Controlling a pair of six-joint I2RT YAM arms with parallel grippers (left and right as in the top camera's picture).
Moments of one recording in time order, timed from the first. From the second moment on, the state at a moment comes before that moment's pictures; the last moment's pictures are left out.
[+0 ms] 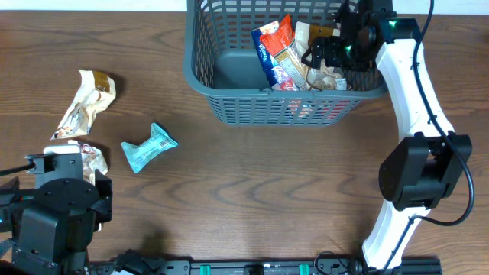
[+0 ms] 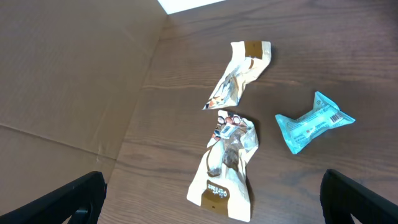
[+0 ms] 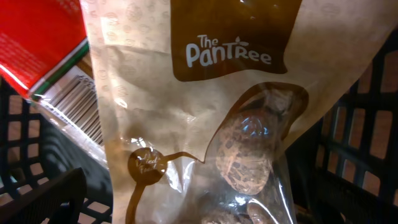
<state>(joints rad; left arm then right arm) -0.41 0.80 1.49 -1.54 -0.72 -0.11 0.05 2.06 1.95 -1.03 -0.30 0.09</state>
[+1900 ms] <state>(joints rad) -0.41 0.80 1.49 -1.54 -0.72 -0.11 -0.52 1.94 2.46 -1.67 0.42 0.53</state>
